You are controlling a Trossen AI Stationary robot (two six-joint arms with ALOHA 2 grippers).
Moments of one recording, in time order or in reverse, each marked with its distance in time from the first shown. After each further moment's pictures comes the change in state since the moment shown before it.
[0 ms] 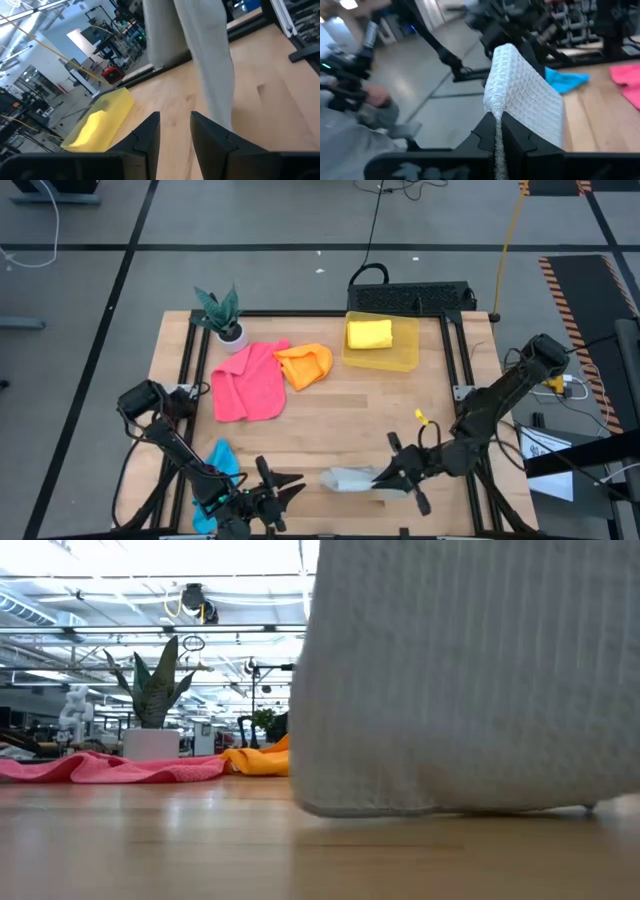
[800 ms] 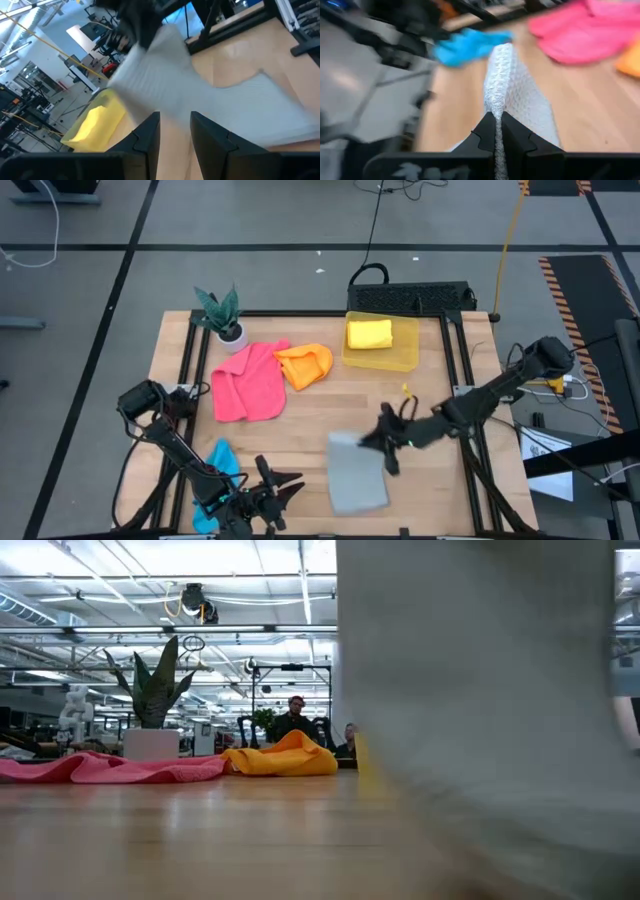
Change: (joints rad) left arm -0.002 0.000 0.000 -0.062 0.002 -0.064; right arm -0.254 -0.031 -0.079 -0.229 -0.051 0.129
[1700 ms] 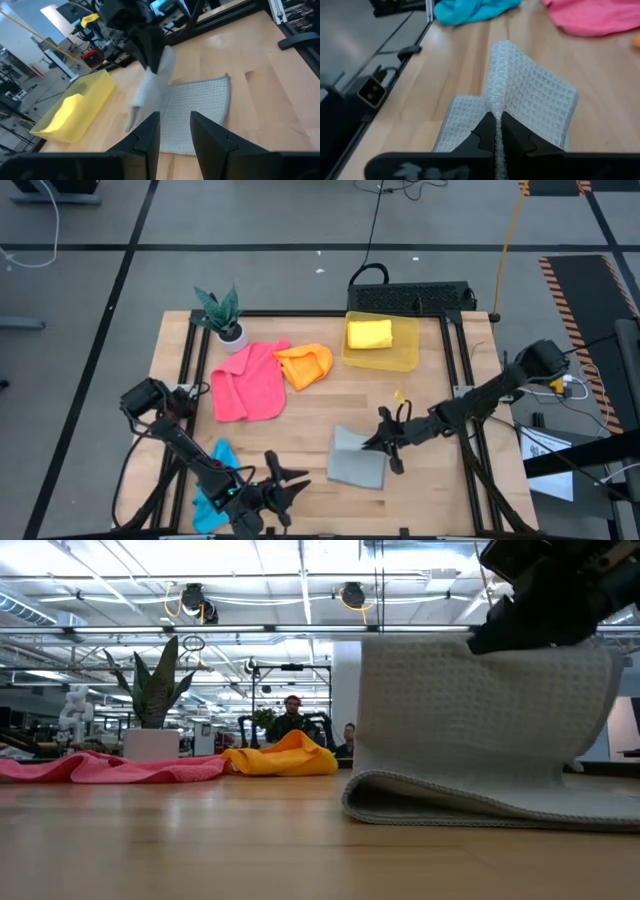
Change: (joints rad) left arm 0.061 0.000 0.000 -0.073 0.139 -0.125; right arm -0.051 0.085 -0.298 0.374 -0.129 -0.191
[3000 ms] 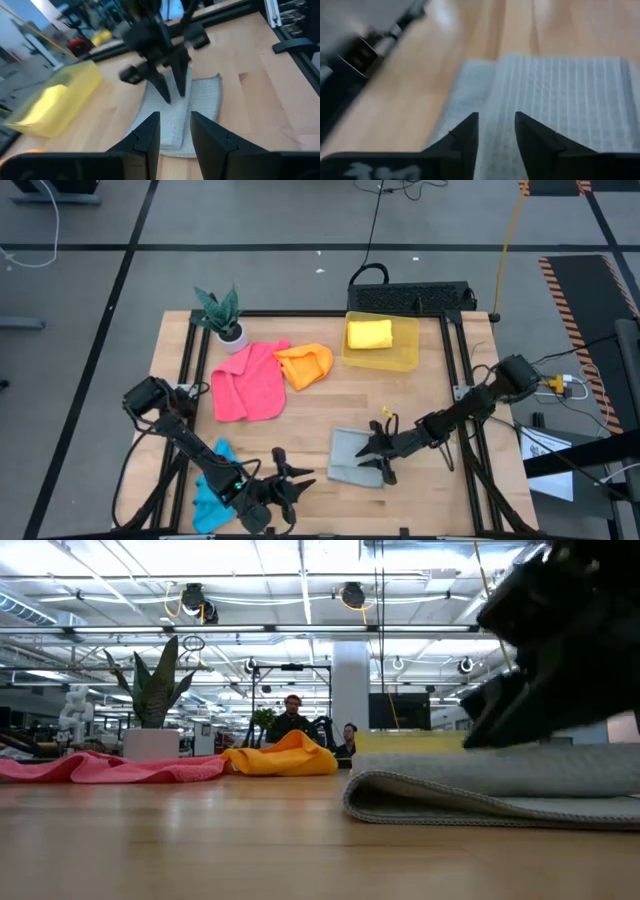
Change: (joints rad) left arm 0.047 0.001 0.000 0.001 0.103 -0.073; right arm 0.033 0.330 0.000 0.287 -0.051 0.022
